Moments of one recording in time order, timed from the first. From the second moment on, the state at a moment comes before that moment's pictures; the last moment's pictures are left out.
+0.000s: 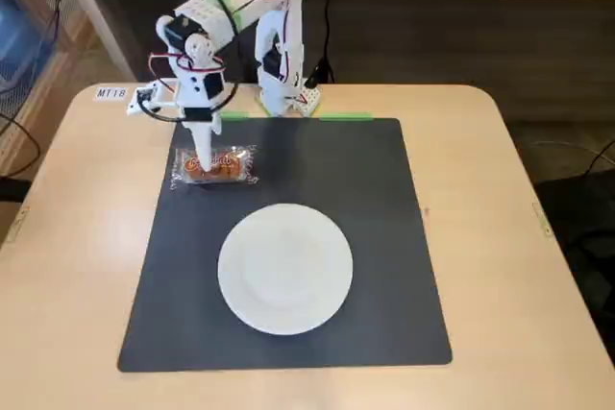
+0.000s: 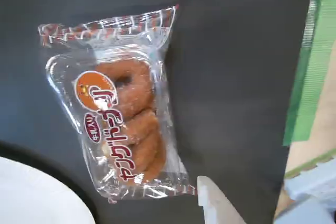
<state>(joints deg) 42.5 101.0 99.2 92.3 -36.7</state>
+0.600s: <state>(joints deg) 41.0 85.6 99.1 90.0 -34.4</state>
